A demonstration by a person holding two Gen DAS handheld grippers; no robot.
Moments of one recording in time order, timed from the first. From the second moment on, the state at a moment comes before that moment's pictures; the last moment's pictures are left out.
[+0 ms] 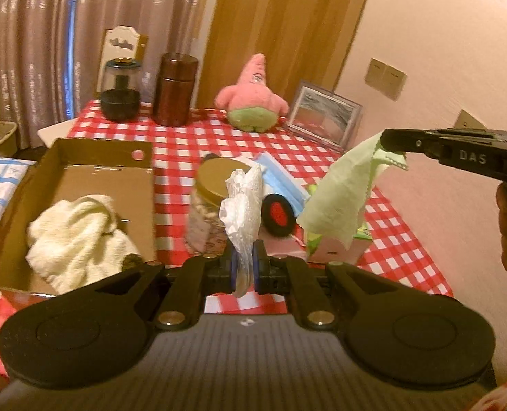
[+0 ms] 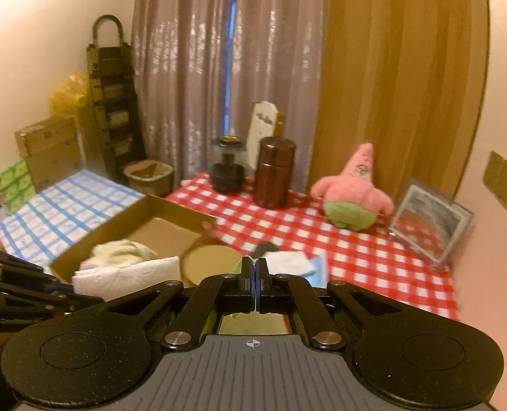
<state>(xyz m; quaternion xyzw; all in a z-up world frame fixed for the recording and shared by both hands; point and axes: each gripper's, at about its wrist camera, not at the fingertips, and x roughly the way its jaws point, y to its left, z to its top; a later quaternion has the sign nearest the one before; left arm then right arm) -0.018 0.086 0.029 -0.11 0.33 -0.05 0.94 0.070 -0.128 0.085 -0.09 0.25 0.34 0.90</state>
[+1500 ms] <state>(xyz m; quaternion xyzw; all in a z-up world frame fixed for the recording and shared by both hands) 0.039 0.246 -0.069 -0.10 0.41 0.09 0.90 0.129 0.094 -0.077 -0.11 0.40 0.48 0.77</state>
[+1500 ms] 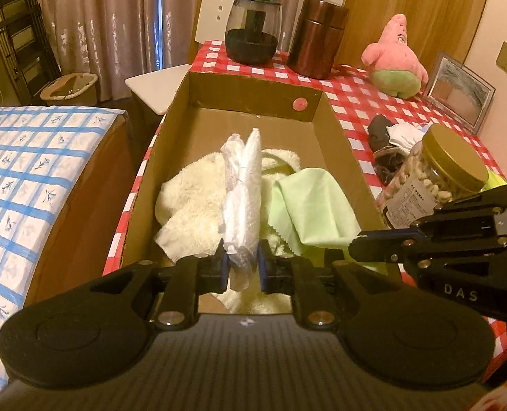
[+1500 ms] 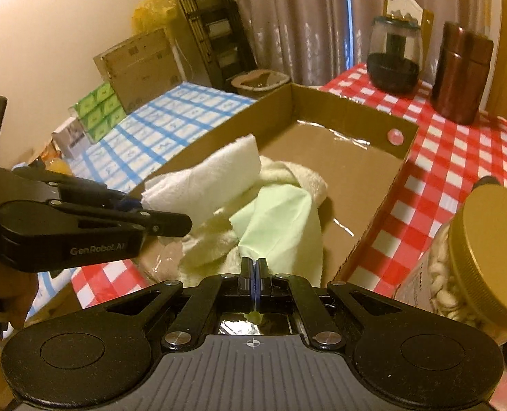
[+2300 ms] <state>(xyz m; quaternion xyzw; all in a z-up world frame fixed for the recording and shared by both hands) 0.000 0.211 -0.031 -0.11 0.39 0.09 0.91 0.099 0.034 -0.037 -0.08 0.38 0.45 0.81</state>
